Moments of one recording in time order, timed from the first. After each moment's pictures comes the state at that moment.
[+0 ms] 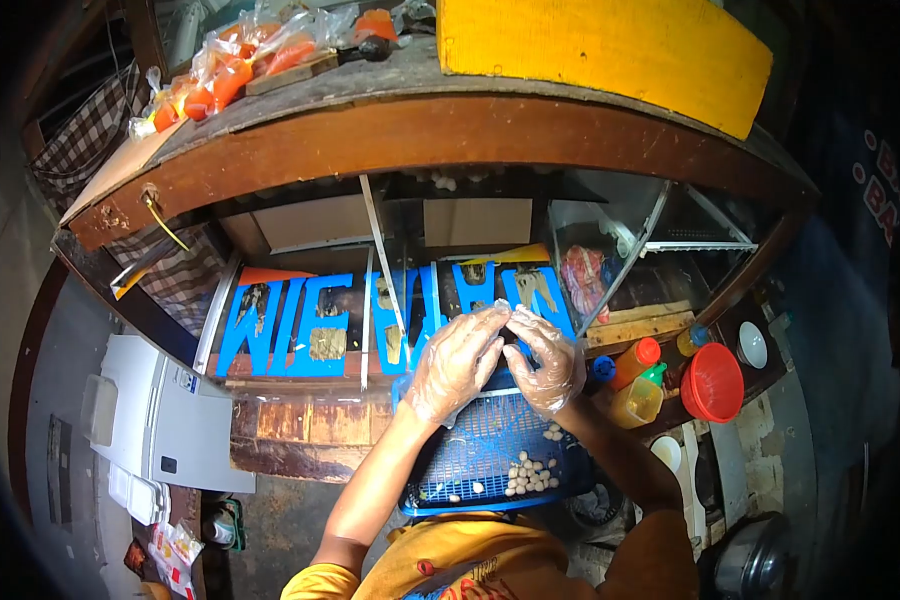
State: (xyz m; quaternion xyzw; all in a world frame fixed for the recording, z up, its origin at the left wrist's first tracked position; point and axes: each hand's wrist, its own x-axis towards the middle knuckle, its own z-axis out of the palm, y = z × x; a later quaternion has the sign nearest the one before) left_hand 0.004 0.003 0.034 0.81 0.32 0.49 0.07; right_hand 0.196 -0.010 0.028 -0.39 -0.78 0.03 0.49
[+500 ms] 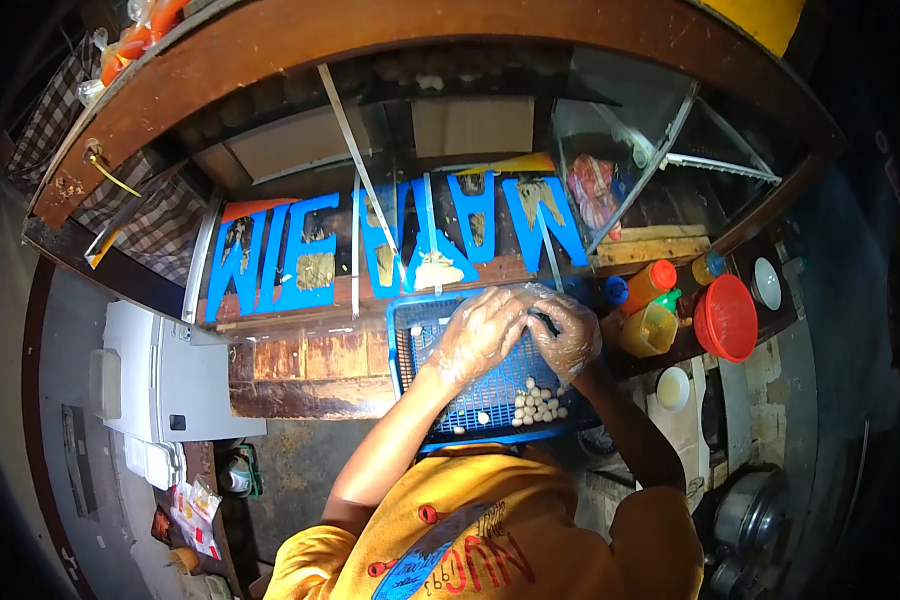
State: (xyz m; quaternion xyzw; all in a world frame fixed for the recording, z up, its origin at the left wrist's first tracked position) left_hand 0.032 -0.030 -0.043 0.84 0.31 0.41 0.17; right_hand 0.237 -0.056 -0.061 -0.48 -0.75 0.12 0.44
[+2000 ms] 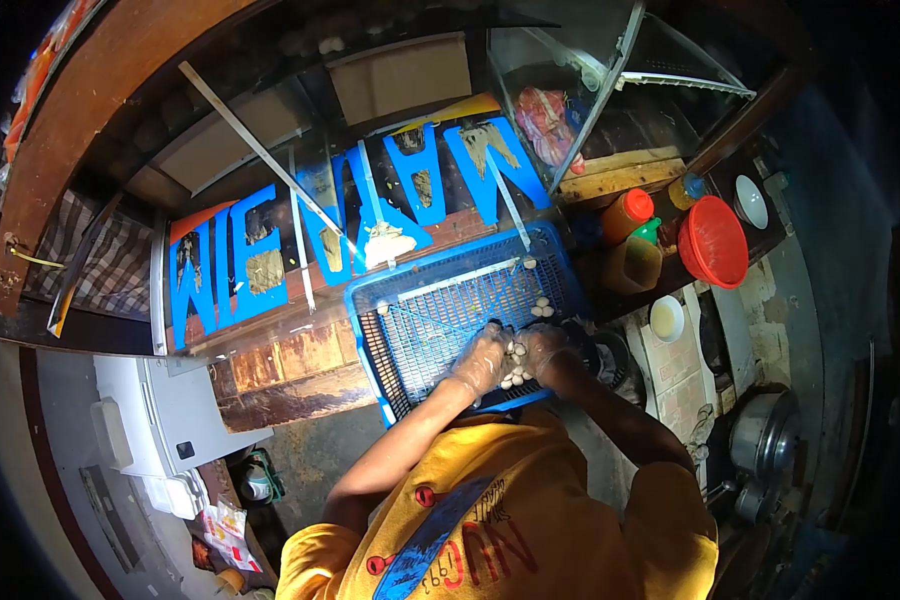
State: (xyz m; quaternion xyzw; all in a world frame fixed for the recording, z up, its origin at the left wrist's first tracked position) left_hand 0.076 -0.102 -0.212 0.83 0.37 0.15 0.40; right_hand 0.262 -0.148 -0.174 -0.69 -0.67 0.26 0.05
